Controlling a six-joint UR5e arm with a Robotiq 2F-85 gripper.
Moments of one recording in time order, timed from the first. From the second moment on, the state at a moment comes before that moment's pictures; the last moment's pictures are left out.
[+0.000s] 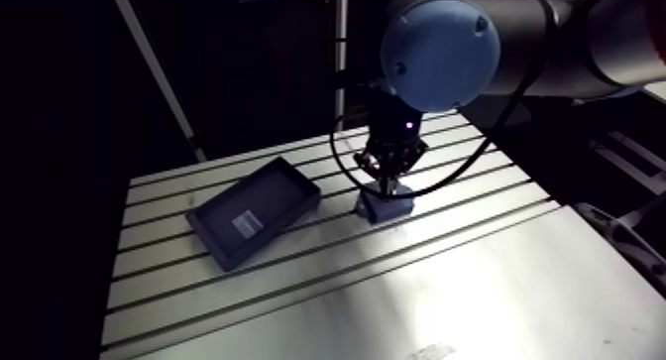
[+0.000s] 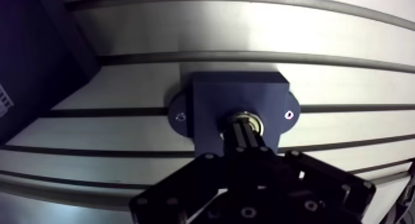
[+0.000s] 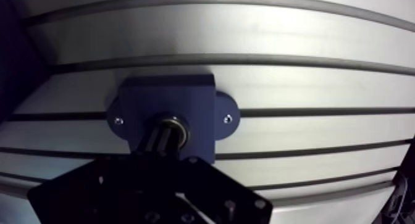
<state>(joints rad) -0.36 -1.20 1.91 -2.16 -1.64 -1.92</state>
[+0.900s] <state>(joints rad) -0.36 -1.20 1.92 -2.16 -1.64 -1.92</state>
